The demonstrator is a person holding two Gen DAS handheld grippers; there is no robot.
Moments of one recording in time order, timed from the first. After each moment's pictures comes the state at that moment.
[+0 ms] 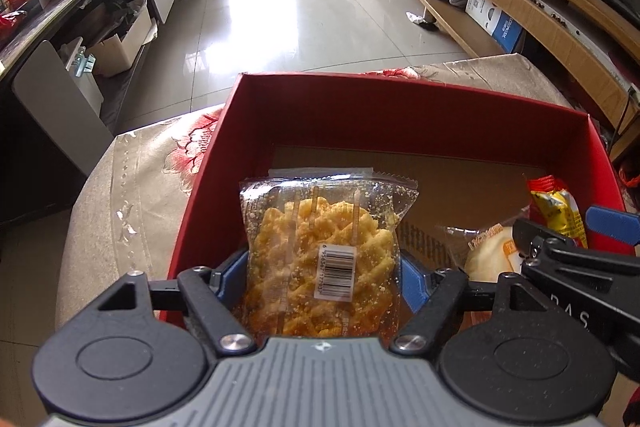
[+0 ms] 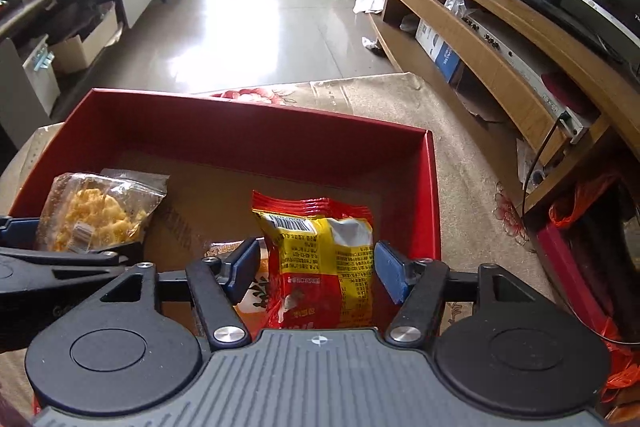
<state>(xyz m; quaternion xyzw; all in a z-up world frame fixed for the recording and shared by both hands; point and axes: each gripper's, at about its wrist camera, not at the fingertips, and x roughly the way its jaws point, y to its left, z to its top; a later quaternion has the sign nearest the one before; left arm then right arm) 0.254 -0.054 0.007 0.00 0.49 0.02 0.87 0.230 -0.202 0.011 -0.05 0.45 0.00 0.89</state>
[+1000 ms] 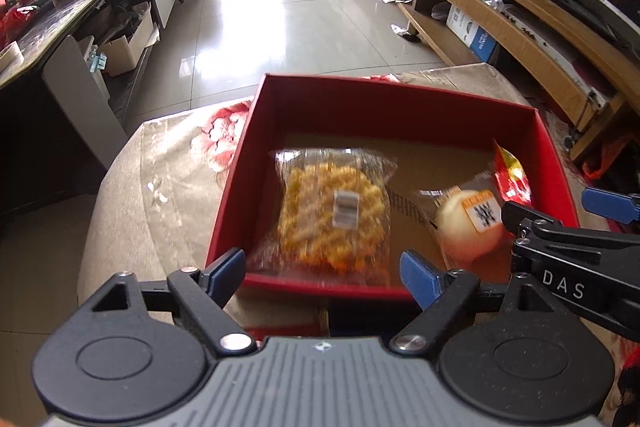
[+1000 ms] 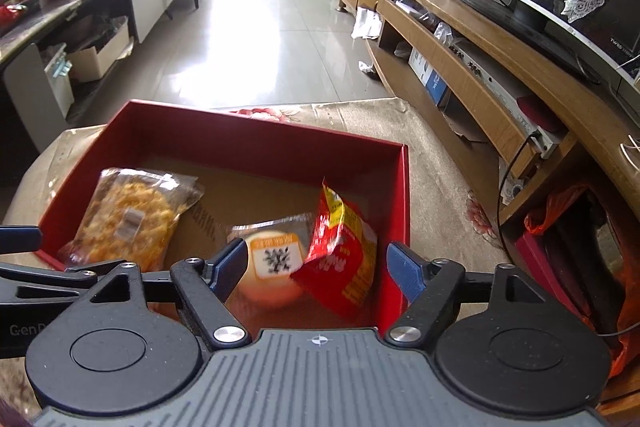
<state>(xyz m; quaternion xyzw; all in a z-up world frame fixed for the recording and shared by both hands) 0.188 -0.036 0.047 -0.02 0.48 0.00 0.88 0.183 -0.195 0.044 -0.07 0.42 0.00 0.91</state>
